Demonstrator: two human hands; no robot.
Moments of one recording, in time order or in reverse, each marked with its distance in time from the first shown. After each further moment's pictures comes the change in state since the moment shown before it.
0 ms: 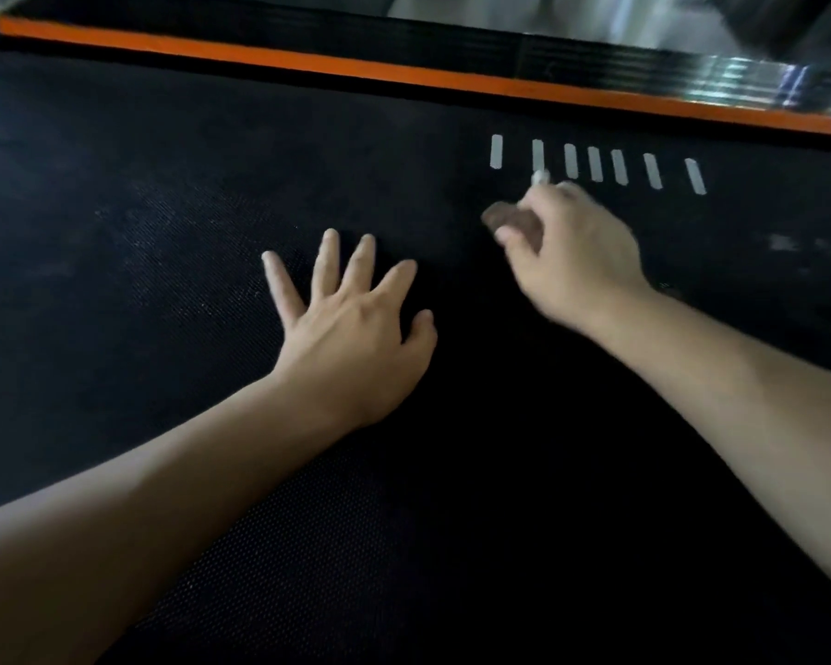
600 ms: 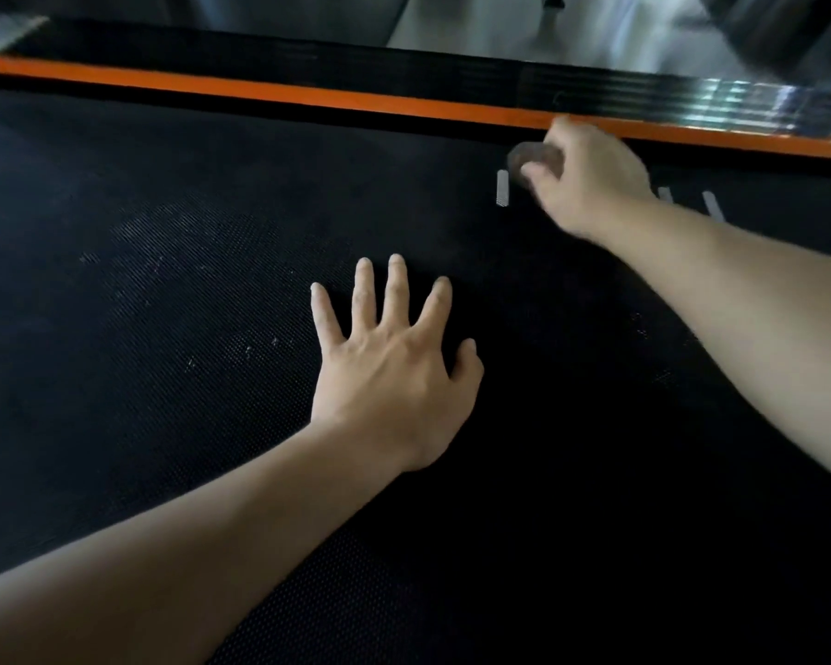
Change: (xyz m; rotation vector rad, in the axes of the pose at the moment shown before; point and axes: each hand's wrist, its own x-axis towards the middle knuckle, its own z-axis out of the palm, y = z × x) left_hand 0.031 0.021 0.021 0.025 0.057 0.034; right_hand 0.117 0.045 0.015 0.024 0.009 0.072
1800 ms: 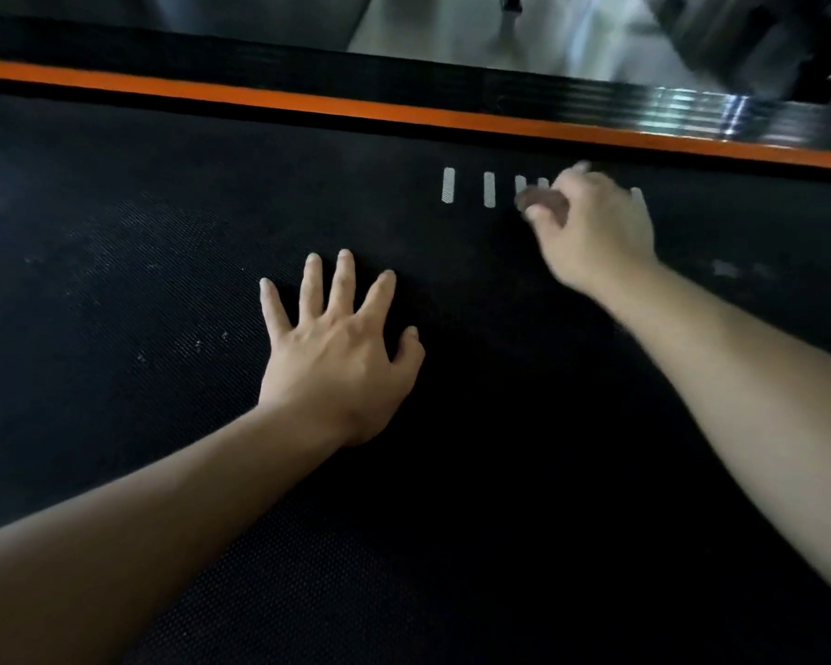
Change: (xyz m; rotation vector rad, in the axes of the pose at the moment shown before) left_hand 0.002 -0.002 0.002 0.017 -0.019 -0.018; right_hand -0.069 0.034 -0.027 -0.087 0.087 0.098
